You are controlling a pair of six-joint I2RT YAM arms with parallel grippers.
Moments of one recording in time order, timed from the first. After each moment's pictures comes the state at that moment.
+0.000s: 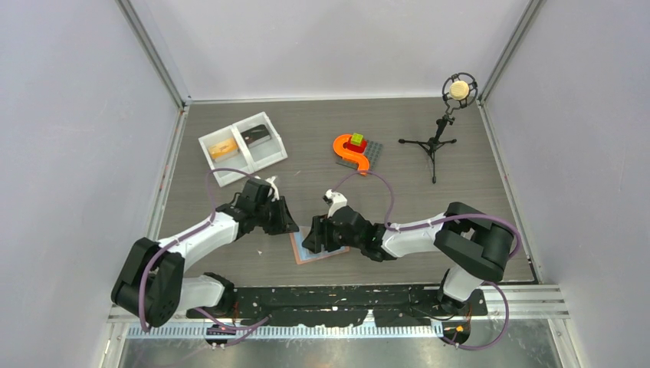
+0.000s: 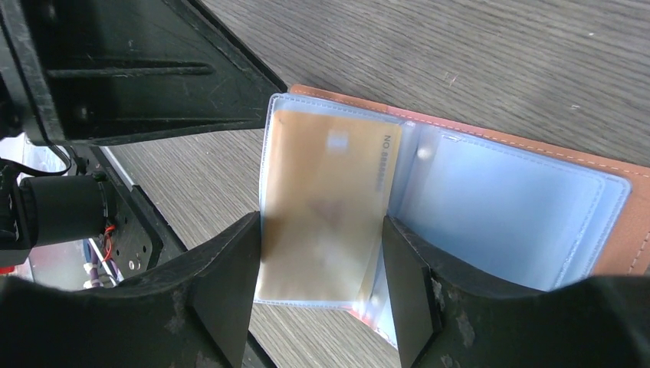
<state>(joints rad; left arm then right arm) -0.45 1.24 0.55 -0.22 0.32 -0.66 1.06 1.64 0.62 0.45 -0.01 0.77</state>
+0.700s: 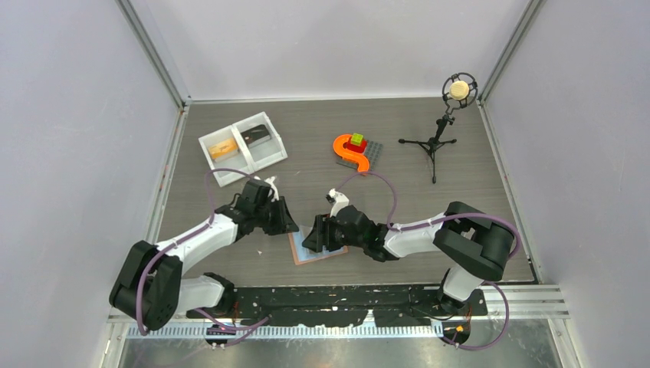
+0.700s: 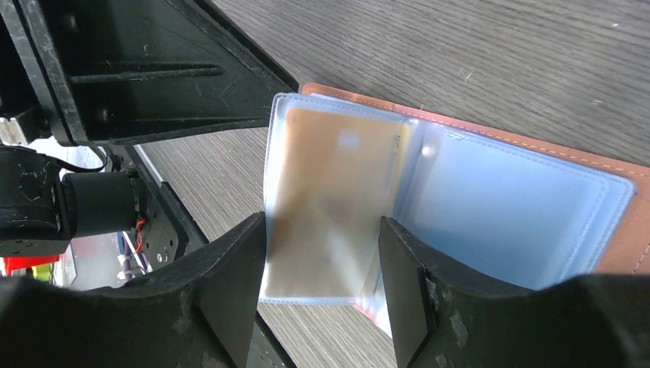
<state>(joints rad) -0.46 1.23 0.54 -0.22 0.29 -0.66 1.04 1.64 0.58 0.53 -0.08 0.82</state>
